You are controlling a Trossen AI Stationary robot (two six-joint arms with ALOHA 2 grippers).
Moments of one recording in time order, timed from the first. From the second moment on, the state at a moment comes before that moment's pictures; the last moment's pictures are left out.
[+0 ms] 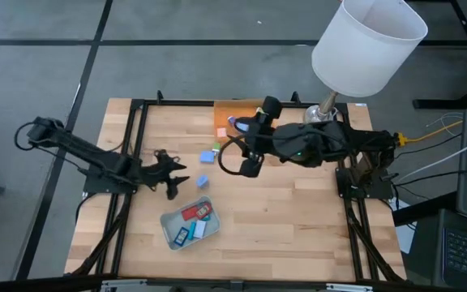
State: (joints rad) left arm -0.33 0.77 0.29 -0.18 -0.57 -0.53; right arm 0.29 1.84 2.35 -0.92 0.72 -0.15
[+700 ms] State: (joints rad) left arm -0.31 1.39 0.62 -0.28 -0.59 -0.70; right arm 0.29 1.84 2.35 -1.02 0.69 -0.15
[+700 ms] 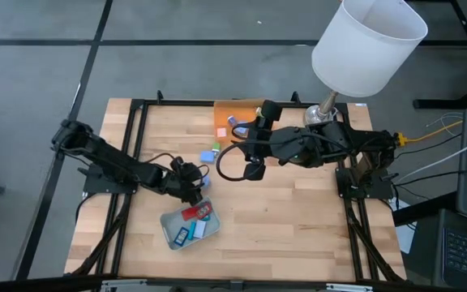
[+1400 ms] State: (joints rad) left arm -0.31 1.37 0.63 -0.29 -0.56 -0.83; right arm 0.28 1.84 2.35 -1.03 0.66 -0.21
